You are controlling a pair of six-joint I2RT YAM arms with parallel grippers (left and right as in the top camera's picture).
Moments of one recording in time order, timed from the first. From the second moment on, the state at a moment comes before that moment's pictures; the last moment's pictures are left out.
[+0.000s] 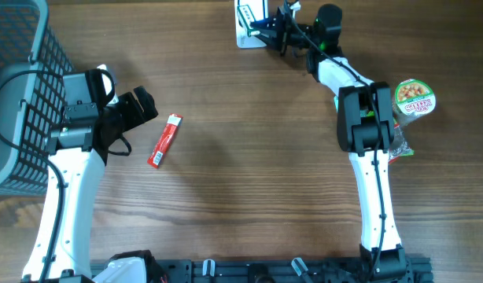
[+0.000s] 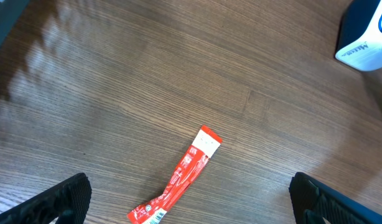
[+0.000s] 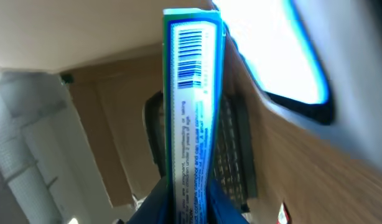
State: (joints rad) left arm 0.10 1.32 1.05 -0.67 0.10 -0.34; right arm 0.15 2.81 2.10 0.86 -1.23 1.86
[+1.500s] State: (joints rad) left arm 0.10 1.32 1.05 -0.67 0.10 -0.34; right arm 0.13 2.06 1.98 -1.41 -0.30 0.17
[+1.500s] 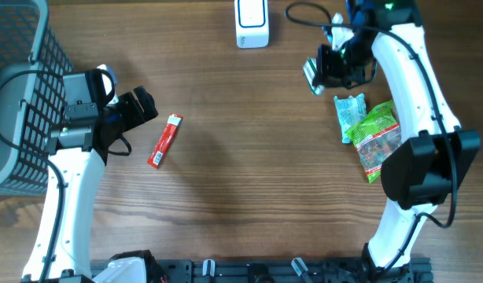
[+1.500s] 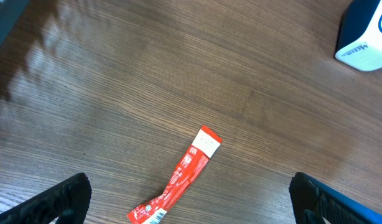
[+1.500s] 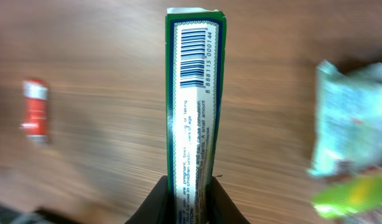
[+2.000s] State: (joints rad) left arm 0.10 1.32 1.05 -0.67 0.10 -0.34; right arm 0.20 2.06 1.59 -1.14 -0.05 0.17
